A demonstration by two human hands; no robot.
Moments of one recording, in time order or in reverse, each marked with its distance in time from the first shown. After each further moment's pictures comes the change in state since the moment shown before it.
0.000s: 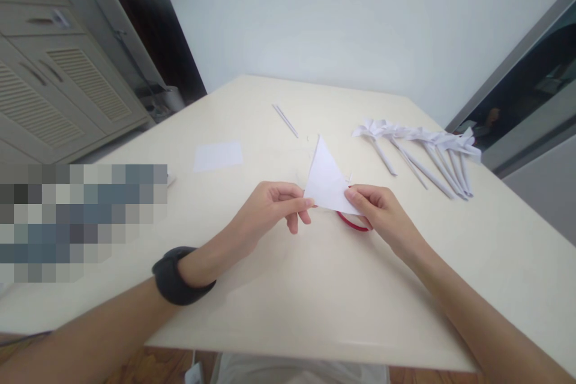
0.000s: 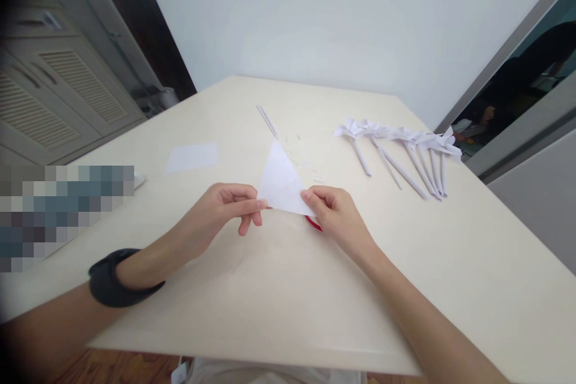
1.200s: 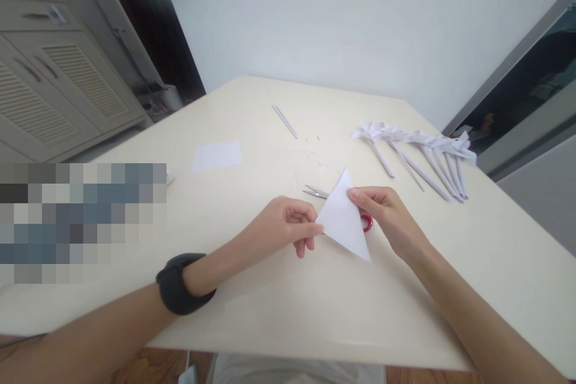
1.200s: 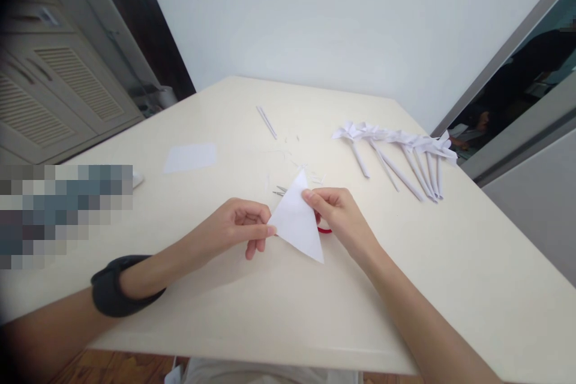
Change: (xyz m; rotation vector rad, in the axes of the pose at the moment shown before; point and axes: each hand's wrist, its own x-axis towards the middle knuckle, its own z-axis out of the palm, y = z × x) left_hand -0.002 -0.004 0.012 0.015 -0.227 -0.093; right_hand -0.002 -0.005 -0.004 0.219 -0.063 0.023
